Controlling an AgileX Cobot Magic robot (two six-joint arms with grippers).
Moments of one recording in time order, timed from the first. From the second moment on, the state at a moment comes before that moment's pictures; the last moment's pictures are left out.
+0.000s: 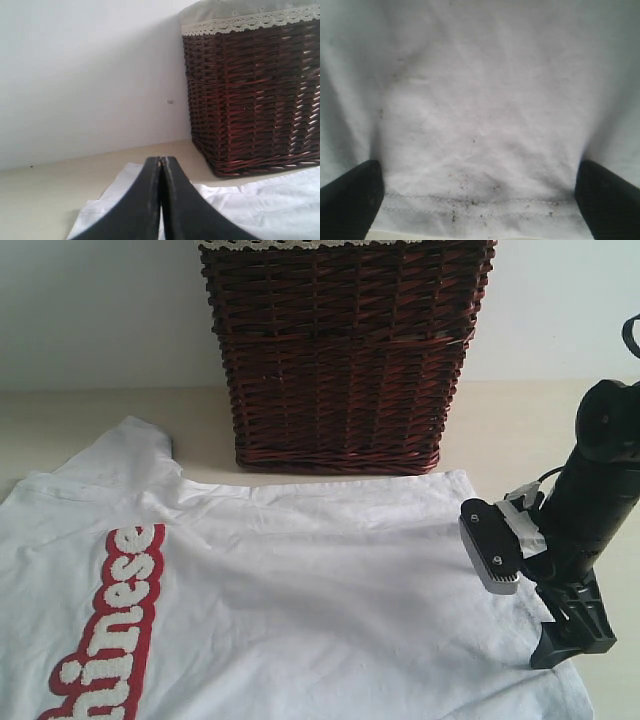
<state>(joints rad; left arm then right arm) -0.10 0.01 0.00 1.74 -0.12 -1.67 0.19 1.89 -0.91 0.20 0.74 -1.61</state>
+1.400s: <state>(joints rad) -0.10 0.99 -0.42 1.74 -0.08 -1.39 0.19 1.89 -0.91 0.20 0.74 -1.61</state>
